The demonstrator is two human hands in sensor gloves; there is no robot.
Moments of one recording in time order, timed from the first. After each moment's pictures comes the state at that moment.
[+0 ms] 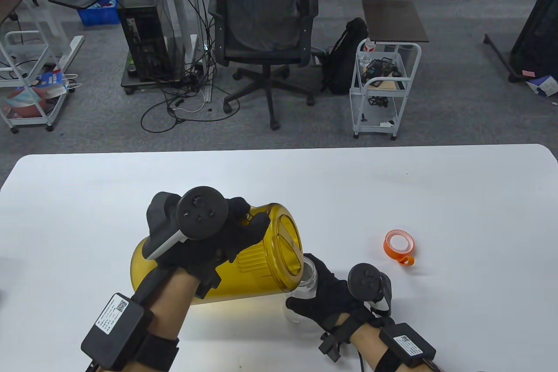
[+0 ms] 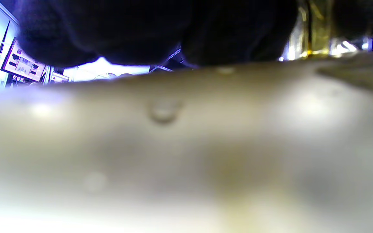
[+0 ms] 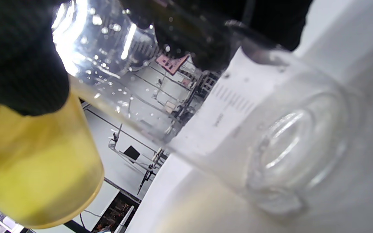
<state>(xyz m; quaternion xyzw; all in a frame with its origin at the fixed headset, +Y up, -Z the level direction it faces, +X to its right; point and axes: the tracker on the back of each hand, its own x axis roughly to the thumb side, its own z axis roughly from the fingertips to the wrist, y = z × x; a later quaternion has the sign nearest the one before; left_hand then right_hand) -0.160 -0.494 -0.347 0.11 -0.18 0.15 0.97 0.114 -0.779 -0.366 0.24 0.05 0.82 0.52</state>
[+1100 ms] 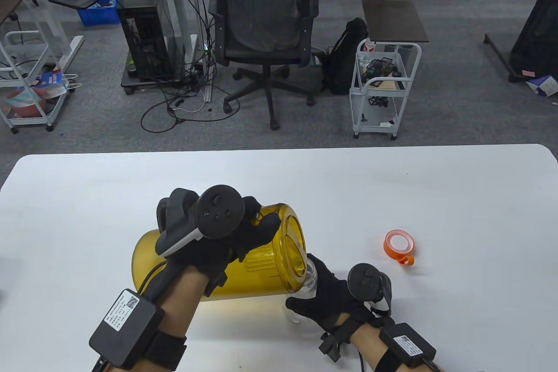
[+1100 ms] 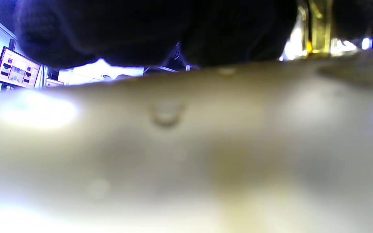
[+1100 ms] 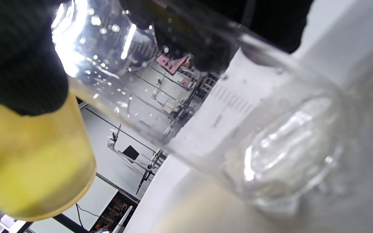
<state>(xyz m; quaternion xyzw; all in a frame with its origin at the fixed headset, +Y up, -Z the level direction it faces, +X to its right) -0.141 -0.485 -0.345 0.11 -0.18 0.12 0.97 0.115 -0.779 -0.366 0.24 0.05 0.82 0.51</state>
